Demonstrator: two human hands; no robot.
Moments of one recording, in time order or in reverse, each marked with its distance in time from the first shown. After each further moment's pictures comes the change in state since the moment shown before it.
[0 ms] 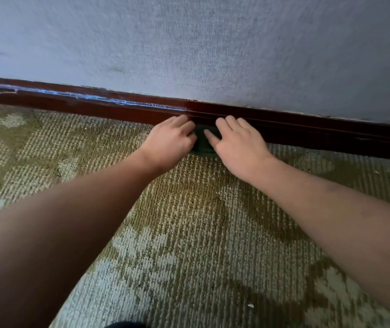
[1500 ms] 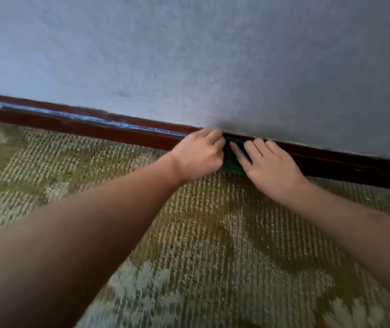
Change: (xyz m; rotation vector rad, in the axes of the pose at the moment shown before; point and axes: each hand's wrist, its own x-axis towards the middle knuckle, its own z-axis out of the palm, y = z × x) left_hand 0.041 -0.014 0.009 0.188 0.055 0.313; right_hand -0.006 0.034 0.006 -0.364 0.062 0.009
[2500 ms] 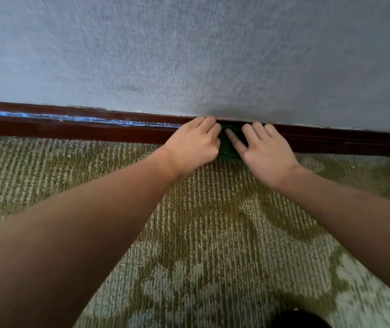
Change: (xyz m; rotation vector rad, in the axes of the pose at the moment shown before) left_hand -0.040 -0.026 0.022 -0.059 0.093 -0.004; right_hand 0.026 -0.035 -0.034 -0.070 -0.268 0.106
